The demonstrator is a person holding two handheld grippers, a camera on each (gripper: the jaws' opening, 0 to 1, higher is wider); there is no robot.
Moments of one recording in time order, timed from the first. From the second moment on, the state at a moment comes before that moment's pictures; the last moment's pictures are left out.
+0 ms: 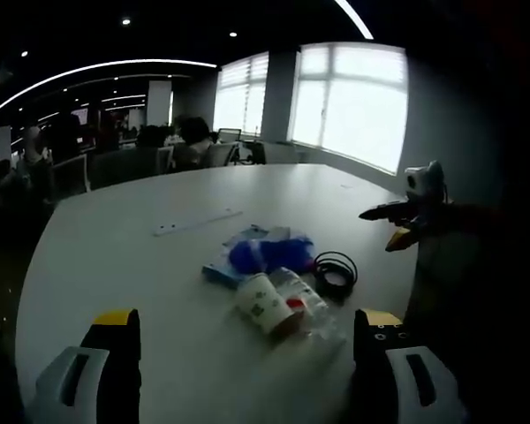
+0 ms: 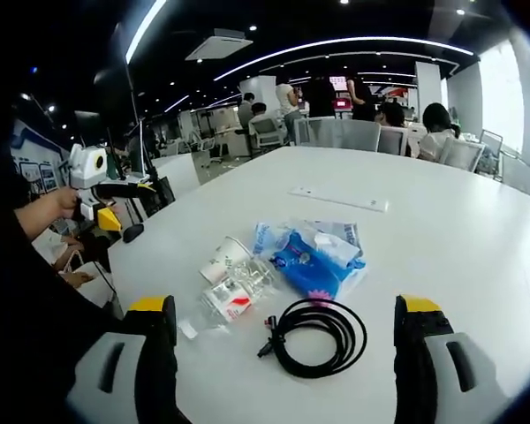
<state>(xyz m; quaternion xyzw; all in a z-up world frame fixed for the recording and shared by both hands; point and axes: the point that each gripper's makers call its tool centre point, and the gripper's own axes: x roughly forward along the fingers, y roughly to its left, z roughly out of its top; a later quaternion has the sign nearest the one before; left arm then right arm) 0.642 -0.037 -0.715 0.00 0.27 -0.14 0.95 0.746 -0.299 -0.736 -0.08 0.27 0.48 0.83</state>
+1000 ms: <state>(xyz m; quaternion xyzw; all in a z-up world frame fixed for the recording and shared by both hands) 0.628 -0.045 -0.719 0.00 0.26 -0.15 0.95 0.702 -0.249 -0.753 -0.13 0.28 0.52 0.79</state>
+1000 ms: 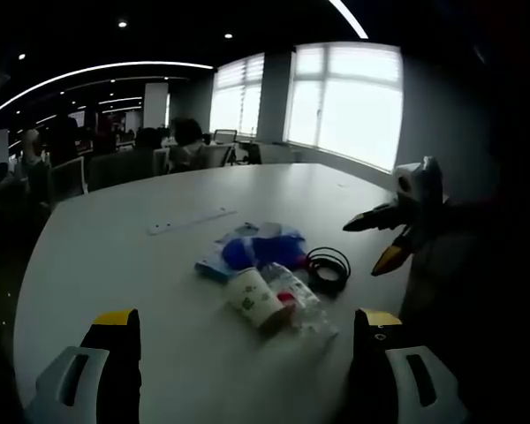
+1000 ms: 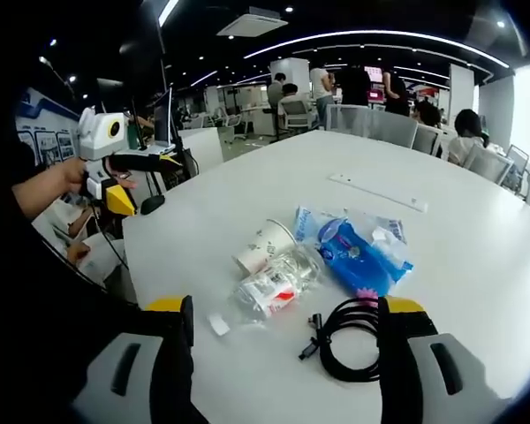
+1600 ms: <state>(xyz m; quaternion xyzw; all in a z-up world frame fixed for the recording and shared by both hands) 0.628 -0.043 -0.721 0.01 0.26 -0.18 0.95 0.672 -0.235 -0.782 -0.08 0.33 0.46 0.82</state>
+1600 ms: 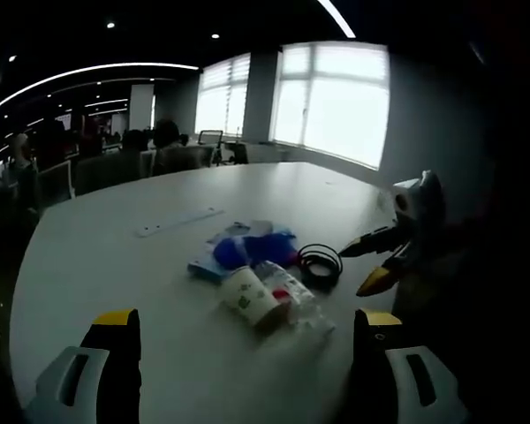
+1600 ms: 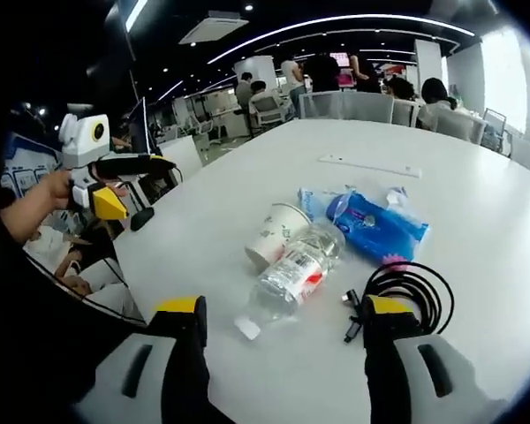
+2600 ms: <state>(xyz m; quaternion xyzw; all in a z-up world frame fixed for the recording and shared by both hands) 0.638 -0.034 -0.720 0.02 0.25 -0.22 0.94 0.642 -0.200 -0.844 -0.09 0.43 0.39 0.81</state>
